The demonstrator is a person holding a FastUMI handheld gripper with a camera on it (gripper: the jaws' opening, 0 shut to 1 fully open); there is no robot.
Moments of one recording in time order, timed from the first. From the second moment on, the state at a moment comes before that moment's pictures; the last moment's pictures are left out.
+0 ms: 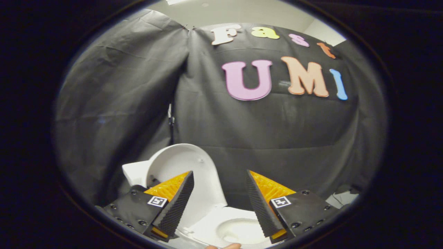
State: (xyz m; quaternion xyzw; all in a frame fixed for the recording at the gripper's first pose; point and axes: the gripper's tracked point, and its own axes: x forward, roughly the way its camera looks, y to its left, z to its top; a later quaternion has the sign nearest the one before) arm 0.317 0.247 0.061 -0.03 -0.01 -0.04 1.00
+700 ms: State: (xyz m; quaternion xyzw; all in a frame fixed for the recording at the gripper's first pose) arm 0.223 0.031 0.067 -0.04 0.00 -0.15 0.99
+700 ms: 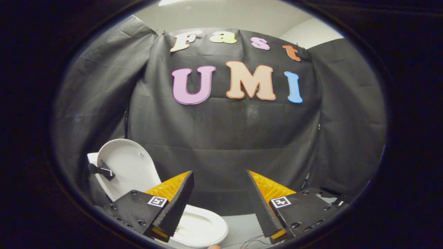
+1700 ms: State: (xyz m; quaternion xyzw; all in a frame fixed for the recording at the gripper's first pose) arm 0.118 -0.045 -0.041 -0.03 0.09 -0.12 0.99
